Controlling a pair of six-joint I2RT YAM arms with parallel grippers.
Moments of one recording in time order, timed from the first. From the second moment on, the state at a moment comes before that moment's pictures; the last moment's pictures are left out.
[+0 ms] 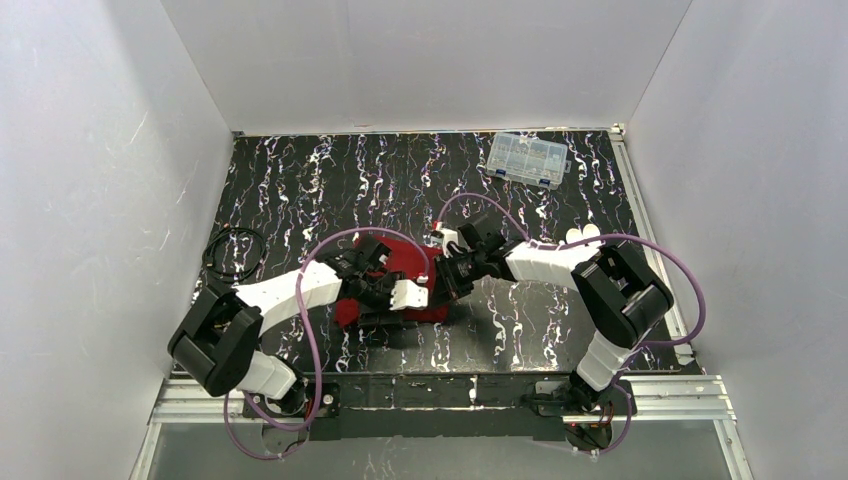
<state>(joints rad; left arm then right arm) -0.67 1.41 0.74 -0.55 0.35 0.94 0.72 1.70 0.90 -0.14 -0.72 0.37</state>
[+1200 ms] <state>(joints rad) -0.54 1.75 1.13 -0.91 0.48 1.04 0.65 1.62 0.82 -0.07 -0.65 0.45</state>
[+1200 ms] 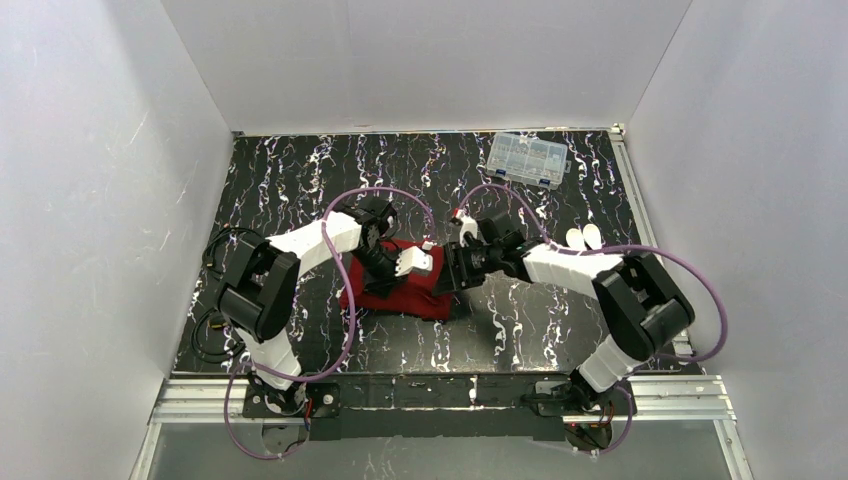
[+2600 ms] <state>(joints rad) -0.53 1.88 1.23 -0.95 0.48 1.00 0.78 1.30 0.49 0.22 -0.31 0.61</state>
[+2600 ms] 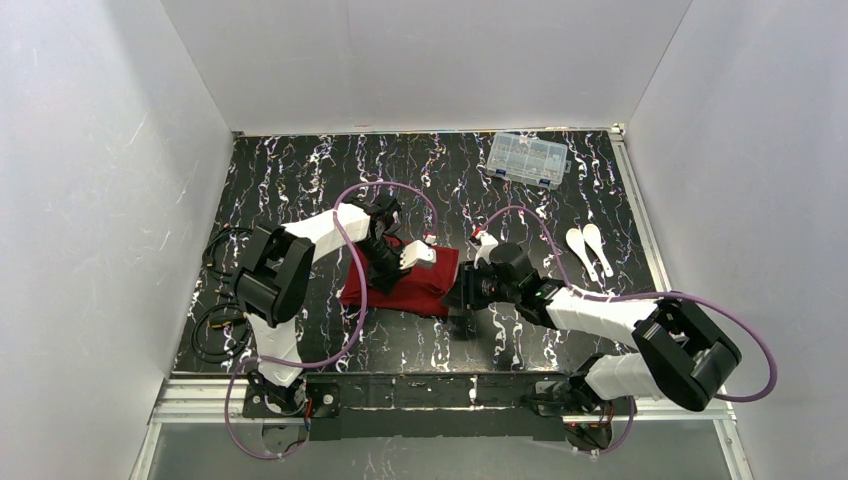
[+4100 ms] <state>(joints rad) -0.53 1.98 1.35 -1.04 0.48 1.03 0.77 1.41 0.52 0.22 -0.15 0.66</state>
